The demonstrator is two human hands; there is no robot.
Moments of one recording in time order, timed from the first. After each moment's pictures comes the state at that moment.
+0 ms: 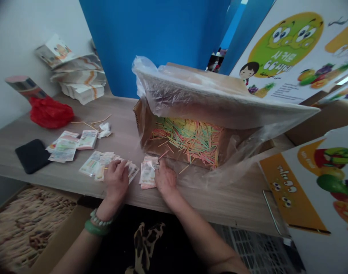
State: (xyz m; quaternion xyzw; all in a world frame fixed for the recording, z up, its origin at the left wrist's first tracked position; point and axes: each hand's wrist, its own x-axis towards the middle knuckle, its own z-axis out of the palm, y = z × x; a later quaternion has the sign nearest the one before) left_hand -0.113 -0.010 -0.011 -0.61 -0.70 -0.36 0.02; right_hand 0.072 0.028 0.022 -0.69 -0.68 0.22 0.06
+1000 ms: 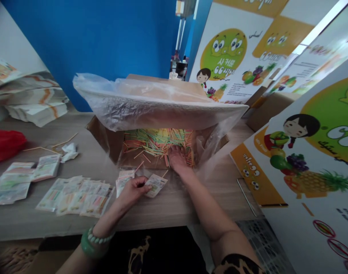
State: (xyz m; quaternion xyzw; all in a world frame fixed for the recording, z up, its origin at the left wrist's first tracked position) left_hand 0.002 0.034 0.025 -0.53 -0.46 -0.34 -0.63; right_hand 0.212 0.137 0.018 -0.66 -0.75 0.02 0.00
